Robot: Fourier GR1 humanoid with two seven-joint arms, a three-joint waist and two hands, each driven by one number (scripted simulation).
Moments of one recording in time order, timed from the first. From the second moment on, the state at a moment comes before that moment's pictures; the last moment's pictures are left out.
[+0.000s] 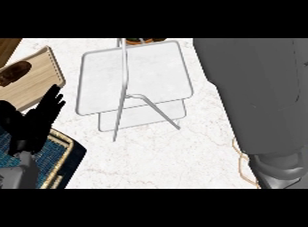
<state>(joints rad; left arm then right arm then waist) -0.12 0.23 0.08 -1.51 0.14 0.02 0.31 -1.37 -0.03 -0.06 -1.29 0.56 -0.34 0.90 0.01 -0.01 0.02</state>
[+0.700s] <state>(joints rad) -0.08 0.23 0.11 -1.52 0.15 0.00 0.31 -1.22 -0.24 -0.28 -1.47 0.53 -0.34 0.96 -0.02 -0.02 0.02</state>
